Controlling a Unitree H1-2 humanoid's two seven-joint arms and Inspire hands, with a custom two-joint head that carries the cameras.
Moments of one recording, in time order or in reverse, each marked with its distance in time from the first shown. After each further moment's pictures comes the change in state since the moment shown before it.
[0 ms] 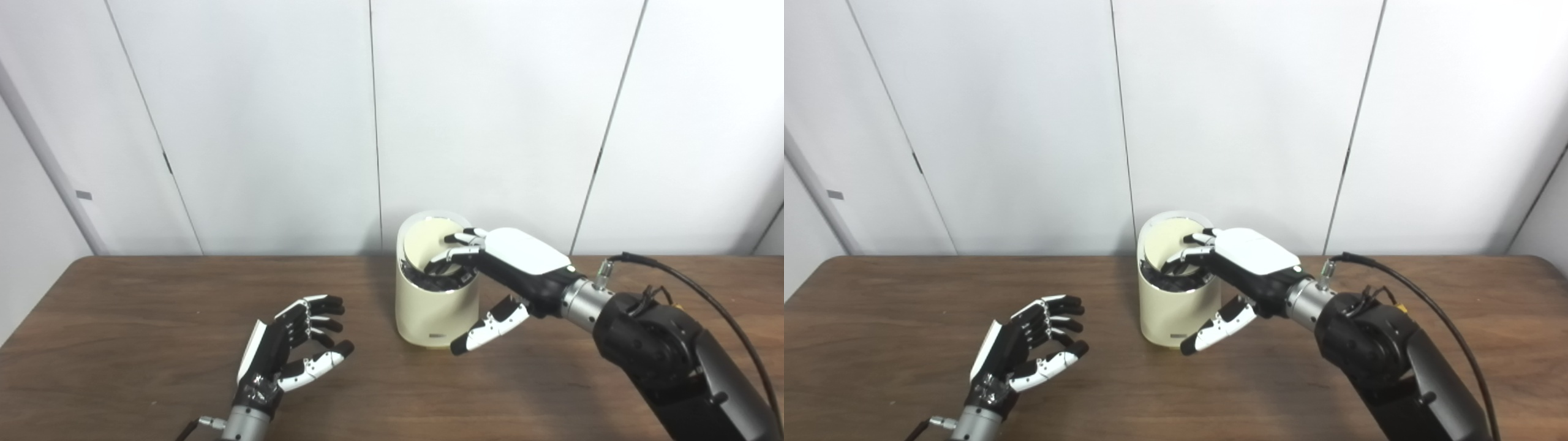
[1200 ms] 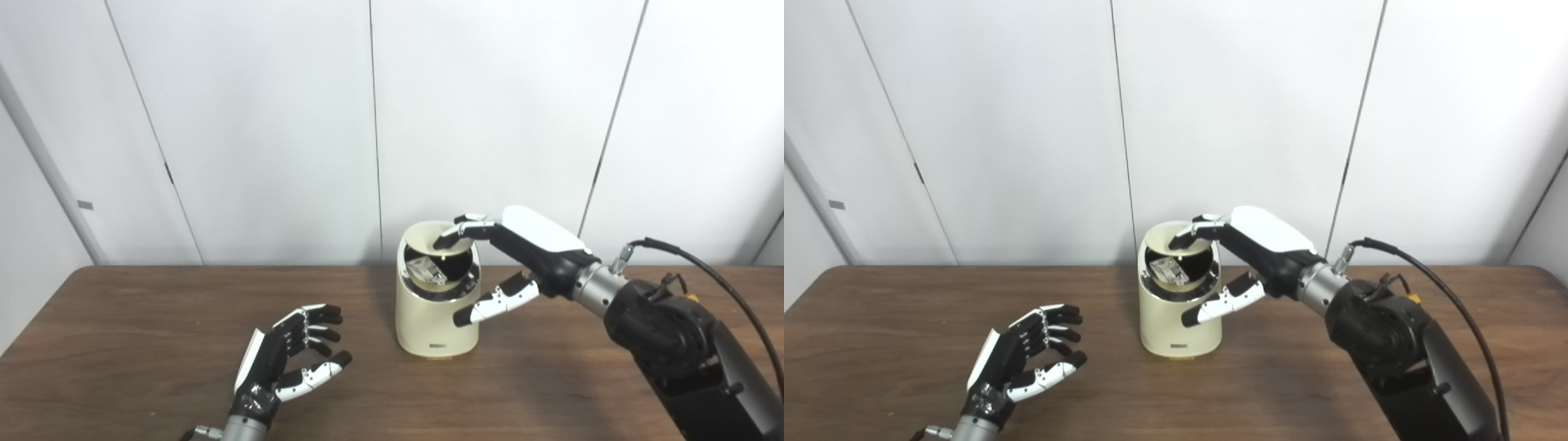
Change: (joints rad) left arm -0.006 0.016 -0.007 0.012 0.002 -0.013 0.004; right arm -0.030 0.008 -0.072 -0.008 0.129 0.099 -0.028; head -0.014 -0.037
